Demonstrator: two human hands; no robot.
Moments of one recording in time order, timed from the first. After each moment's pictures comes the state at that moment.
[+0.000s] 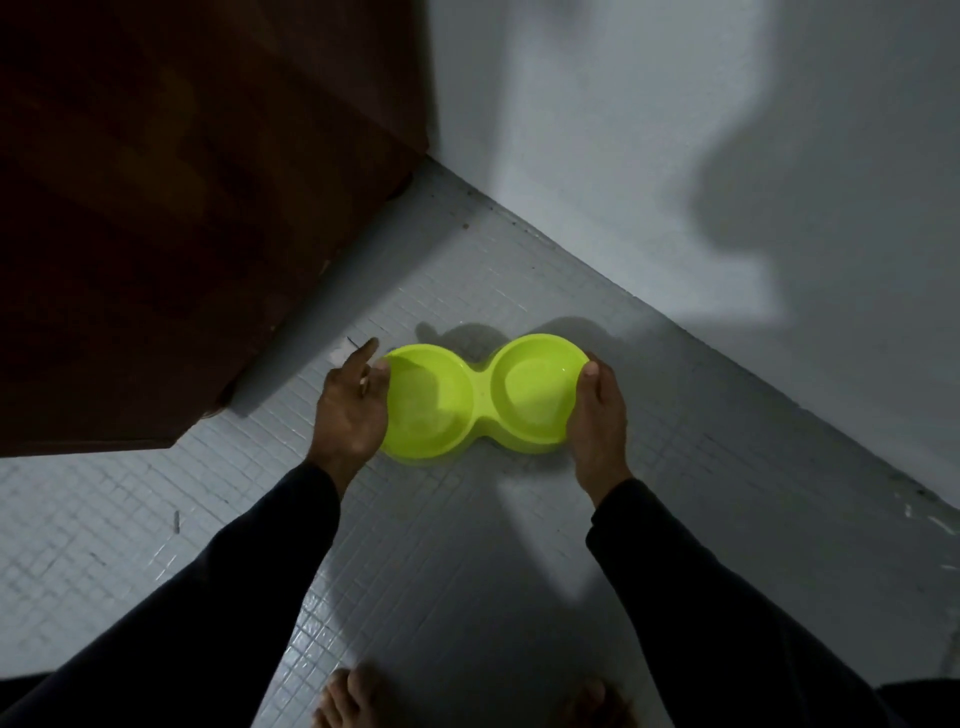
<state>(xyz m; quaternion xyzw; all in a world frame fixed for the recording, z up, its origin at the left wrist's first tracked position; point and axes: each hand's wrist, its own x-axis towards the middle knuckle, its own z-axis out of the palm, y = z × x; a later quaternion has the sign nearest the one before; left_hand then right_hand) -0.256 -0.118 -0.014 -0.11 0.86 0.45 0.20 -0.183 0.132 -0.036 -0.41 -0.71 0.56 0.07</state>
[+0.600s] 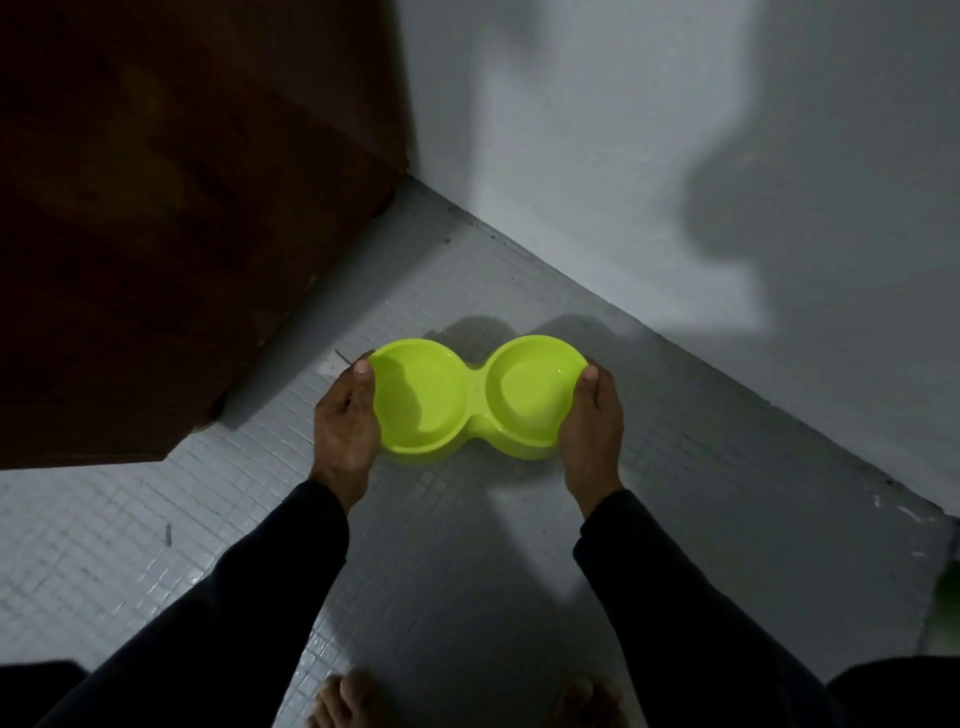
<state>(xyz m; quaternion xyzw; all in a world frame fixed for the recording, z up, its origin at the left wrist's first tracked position) -0.234 -0.094 0.009 -0.23 0.69 0.67 0.15 -0.174 0.138 -0.015 -0.45 -0.69 0.55 0.12</state>
